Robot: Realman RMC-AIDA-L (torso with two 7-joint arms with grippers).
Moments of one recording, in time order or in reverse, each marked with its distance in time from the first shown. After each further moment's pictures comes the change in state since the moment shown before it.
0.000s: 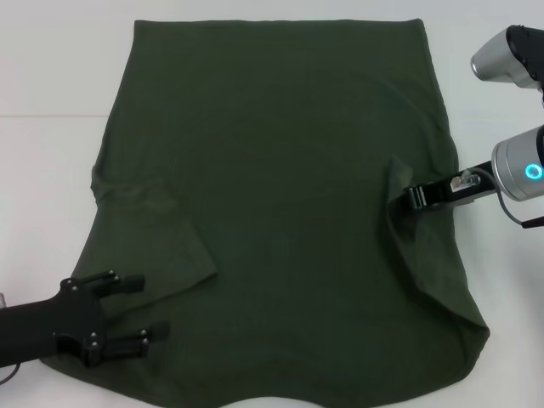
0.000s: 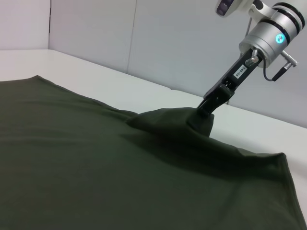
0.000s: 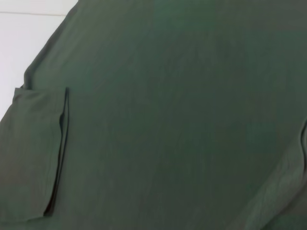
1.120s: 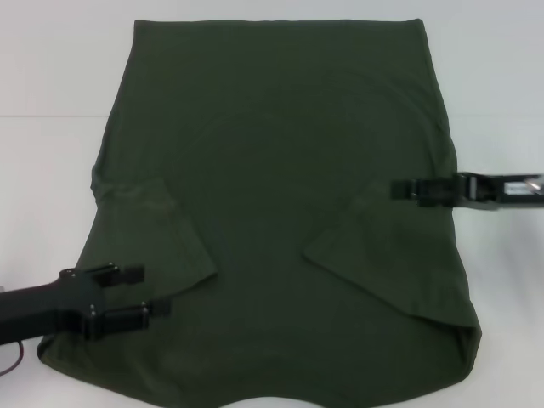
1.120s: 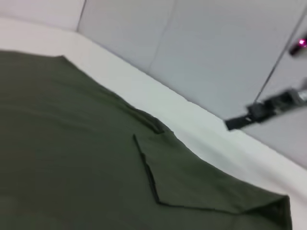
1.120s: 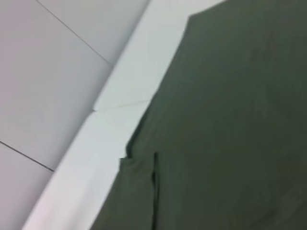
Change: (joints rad) left arm -0.034 0.021 -0.002 -0.010 -0.011 -0.001 -0.279; right arm -0.194 -0.057 0.185 0.063 0.430 -0.166 -0.262
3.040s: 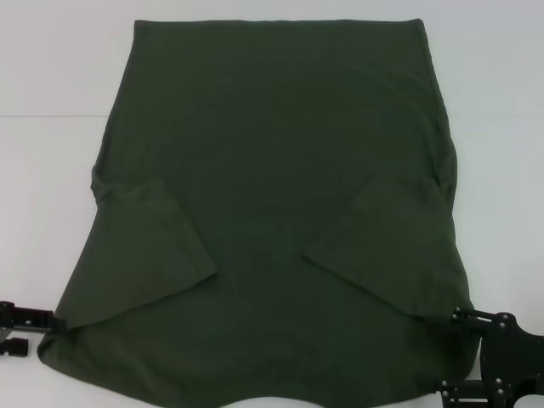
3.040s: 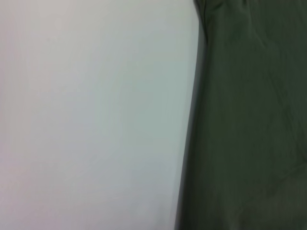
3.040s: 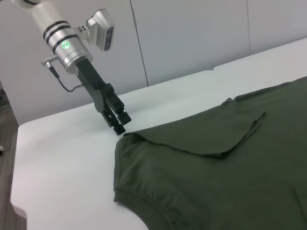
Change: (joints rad) left arm -0.116 0.145 -0.007 0.084 0.500 -0.030 -1.005; right arm -0.279 0.056 0.052 0.135 0.033 -0.234 -1.150
